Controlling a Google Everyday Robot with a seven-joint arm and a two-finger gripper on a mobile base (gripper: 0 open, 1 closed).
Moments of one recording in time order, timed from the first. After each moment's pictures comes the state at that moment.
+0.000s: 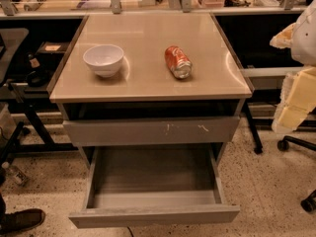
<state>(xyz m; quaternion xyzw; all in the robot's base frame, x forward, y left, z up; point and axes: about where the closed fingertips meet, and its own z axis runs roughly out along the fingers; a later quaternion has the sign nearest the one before) 0.438 -0.217 0.976 -0.60 0.78 -0.03 0.16</state>
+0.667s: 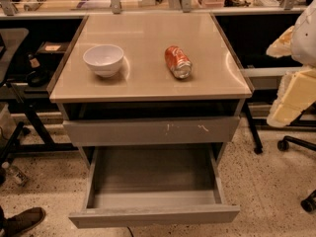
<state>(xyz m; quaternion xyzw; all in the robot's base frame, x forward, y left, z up) 0.438 -0.217 0.976 -0.60 0.78 -0.03 0.16</state>
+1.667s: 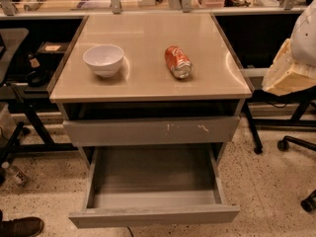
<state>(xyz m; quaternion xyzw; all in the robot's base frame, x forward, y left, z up) 0.438 -0.217 0.976 -0.60 0.78 -0.03 0.16</state>
